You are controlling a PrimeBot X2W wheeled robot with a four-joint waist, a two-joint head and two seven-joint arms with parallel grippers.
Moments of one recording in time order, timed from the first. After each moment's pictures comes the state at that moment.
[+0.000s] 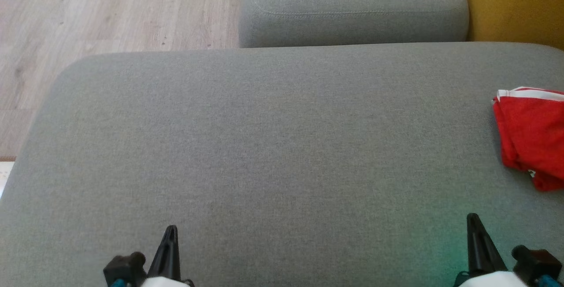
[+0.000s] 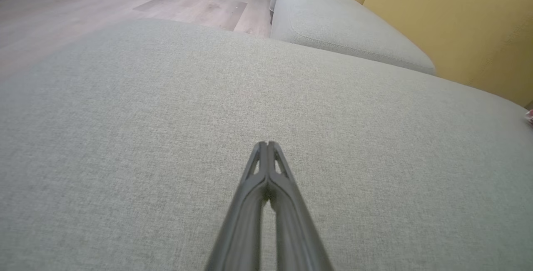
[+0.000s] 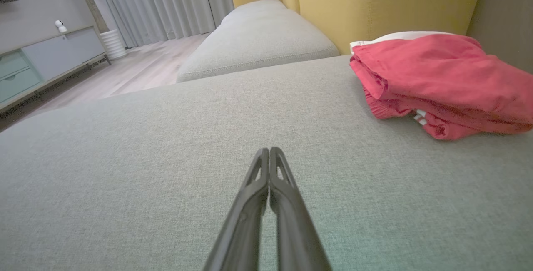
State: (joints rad) left arm 0.18 0.05 -0.21 0.24 -0.28 0.11 -0.24; right arm 0.18 -0.04 -0.07 0.28 0.16 0.12 -0.22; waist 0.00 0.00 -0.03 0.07
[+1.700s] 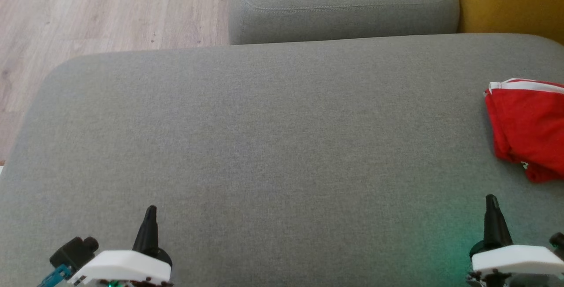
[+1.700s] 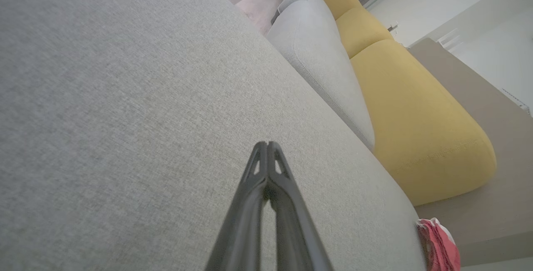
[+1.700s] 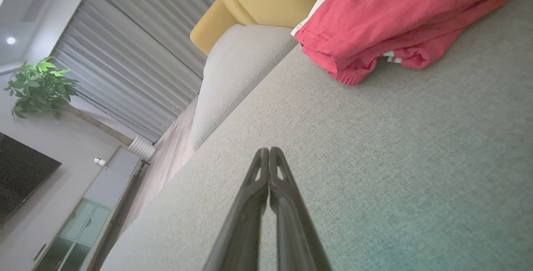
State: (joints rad) left arm 0.09 0.06 -0.12 0.26 -0.88 0.01 -0.11; right arm 0.09 -0.04 -0.10 0.28 0.79 0.12 -0.07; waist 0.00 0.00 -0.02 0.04
